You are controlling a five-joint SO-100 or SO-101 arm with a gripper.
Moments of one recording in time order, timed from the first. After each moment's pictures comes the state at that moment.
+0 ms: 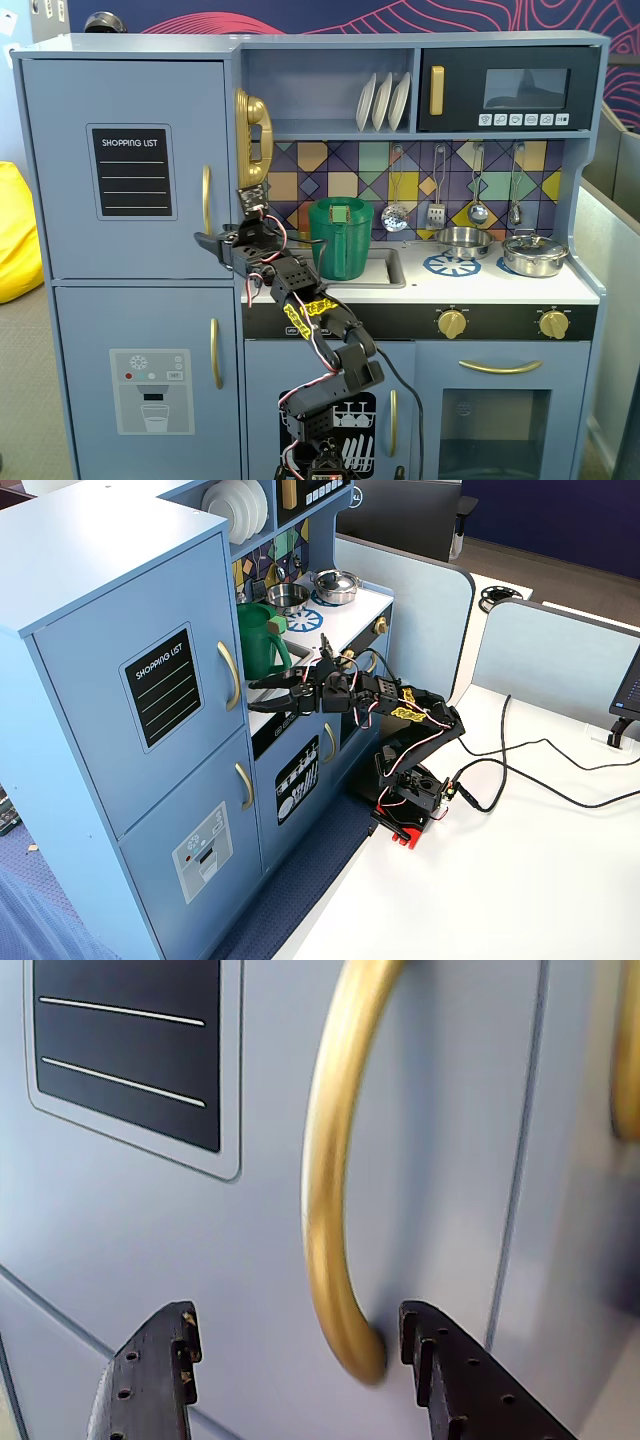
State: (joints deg) arm -38.2 139.2 115.9 16.5 -97.1
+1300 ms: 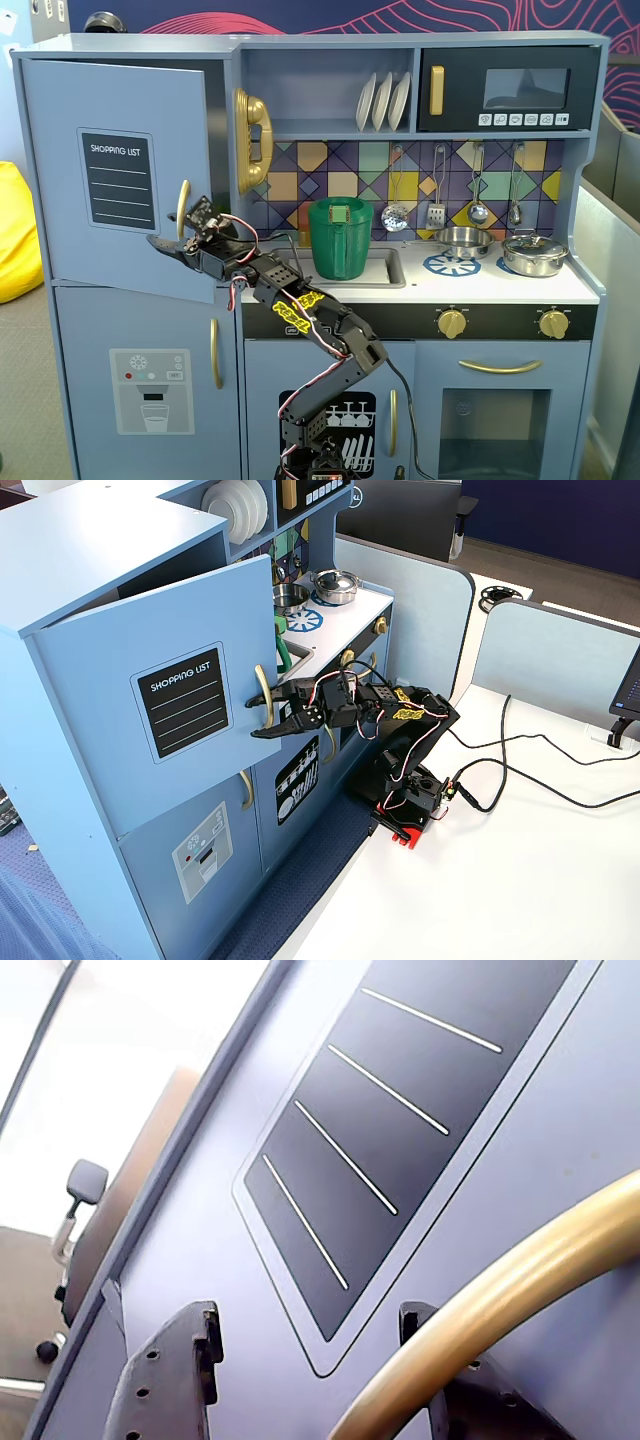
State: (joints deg) arm -59.8 133.8 112.9 5.2 -126.7
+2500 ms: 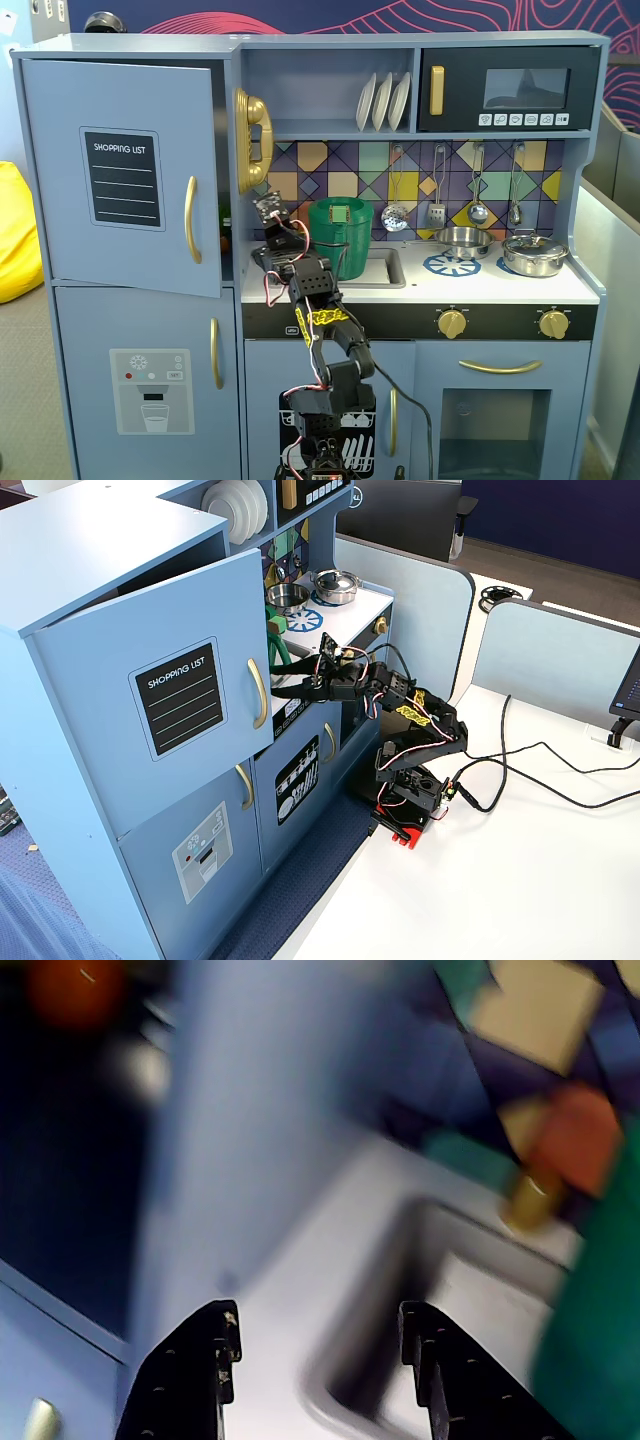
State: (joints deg) arm -23.8 147.3 118.3 31.2 -112.0
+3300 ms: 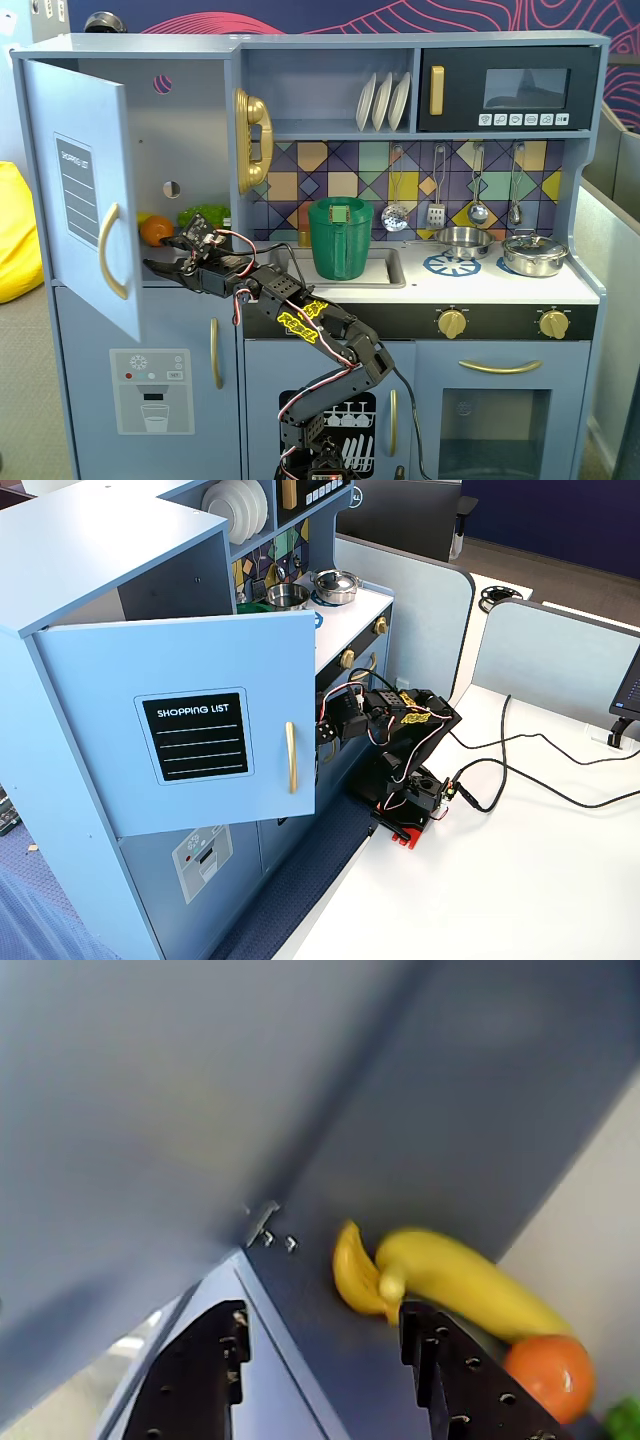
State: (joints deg) arm -59.4 140.4 118.3 11.0 -125.7
